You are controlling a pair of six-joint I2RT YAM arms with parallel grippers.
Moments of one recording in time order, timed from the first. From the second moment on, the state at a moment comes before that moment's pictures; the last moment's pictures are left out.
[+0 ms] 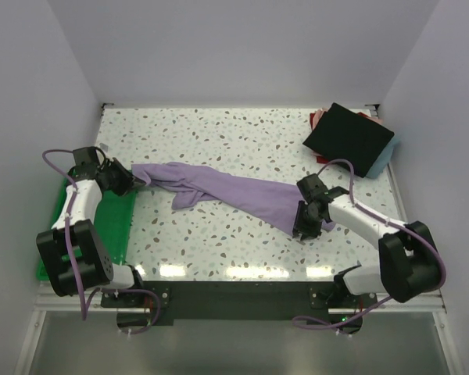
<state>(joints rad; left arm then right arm) 0.34 1.39 0.89 -0.45 0.49 -0.54 0.40 1.33 0.72 -0.74 -0.03 0.71</state>
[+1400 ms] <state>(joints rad) 0.19 1.41 0.97 -0.47 0.39 -0.56 0.42 1.41 1.13 -0.85 -0.03 0.71</state>
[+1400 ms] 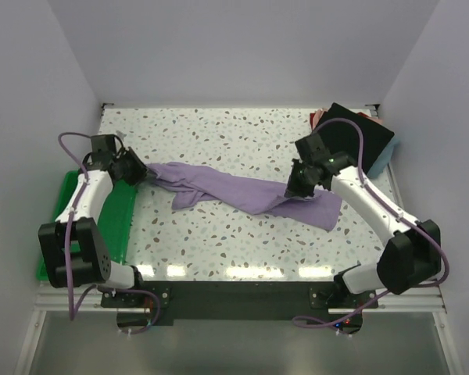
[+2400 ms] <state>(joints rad) 0.31 1.38 1.99 -0.22 0.41 -0.93 0.35 1.33 2.11 -0.84 0.20 0.49</state>
